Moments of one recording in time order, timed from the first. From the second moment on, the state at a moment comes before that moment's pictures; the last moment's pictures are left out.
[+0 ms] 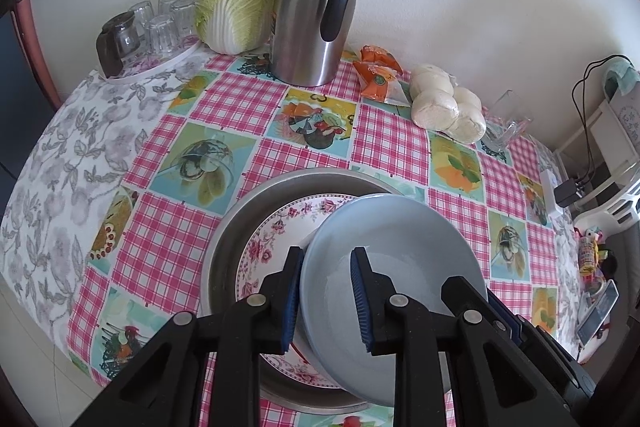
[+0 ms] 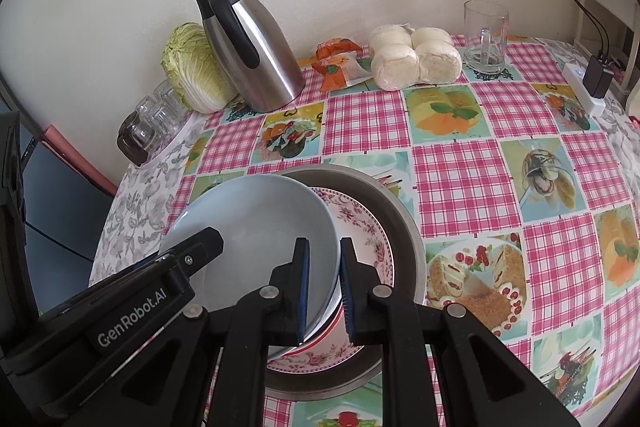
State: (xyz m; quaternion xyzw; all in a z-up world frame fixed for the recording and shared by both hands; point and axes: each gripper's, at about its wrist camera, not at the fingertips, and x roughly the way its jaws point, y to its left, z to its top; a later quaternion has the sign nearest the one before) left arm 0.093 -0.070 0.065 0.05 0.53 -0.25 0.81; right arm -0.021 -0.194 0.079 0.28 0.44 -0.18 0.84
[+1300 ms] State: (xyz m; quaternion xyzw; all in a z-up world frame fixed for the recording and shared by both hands) left arm 0.092 -0.063 0.078 0.05 0.51 -0.23 0.82; right arm -0.030 -0.204 0.090 0.29 0.41 -0.18 0.84
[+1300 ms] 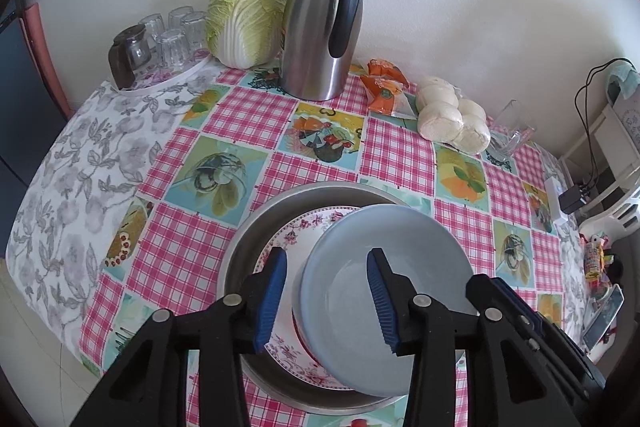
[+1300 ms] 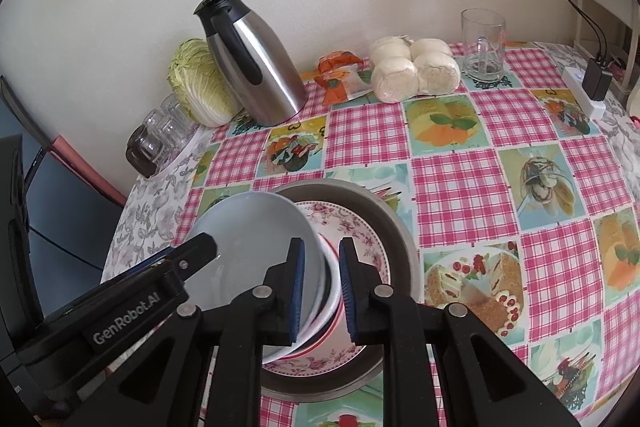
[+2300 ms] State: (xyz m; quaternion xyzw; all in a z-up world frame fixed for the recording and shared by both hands) left arm 0.105 -0.033 0.085 0.05 0.48 -0.14 0.87; right arm -0.034 -0.215 0.089 0.26 0.41 -0.22 0.85
